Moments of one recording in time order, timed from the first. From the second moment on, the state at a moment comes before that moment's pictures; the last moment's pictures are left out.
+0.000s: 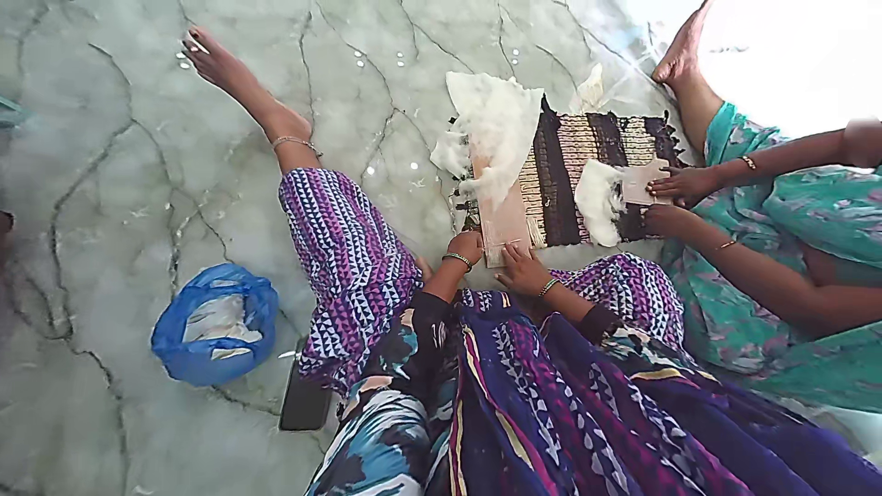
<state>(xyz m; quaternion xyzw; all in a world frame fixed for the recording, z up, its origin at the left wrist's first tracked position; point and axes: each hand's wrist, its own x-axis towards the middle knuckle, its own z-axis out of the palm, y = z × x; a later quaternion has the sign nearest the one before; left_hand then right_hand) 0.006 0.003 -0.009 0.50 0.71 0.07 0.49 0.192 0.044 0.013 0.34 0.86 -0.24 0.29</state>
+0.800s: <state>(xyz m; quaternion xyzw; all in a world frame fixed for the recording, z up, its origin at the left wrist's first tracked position) 0.010 0.000 -0.006 0.51 0.73 0.07 0.45 0.189 0.051 0.019 0.37 0.88 -0.22 0.17</state>
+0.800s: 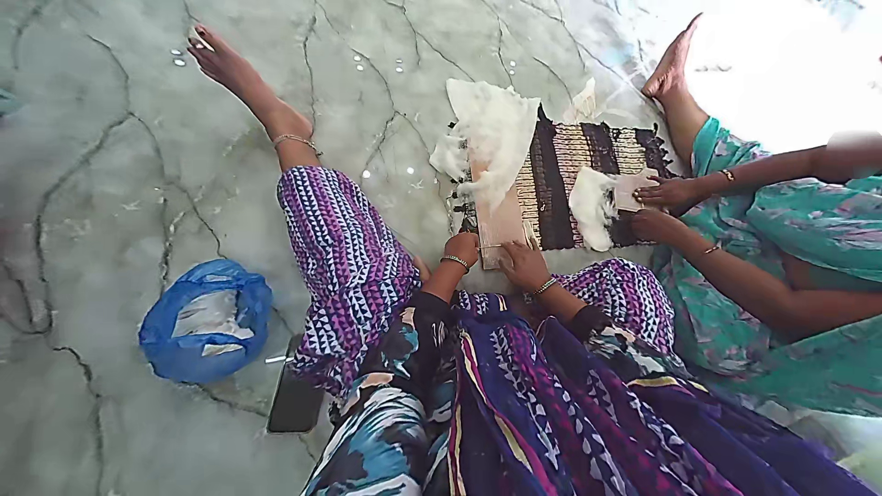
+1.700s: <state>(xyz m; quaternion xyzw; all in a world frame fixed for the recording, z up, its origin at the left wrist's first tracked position) 0.012 -0.007 0.008 0.56 0.71 0.02 0.42 0.185 0.064 0.029 0.38 0.89 -0.14 0.21</state>
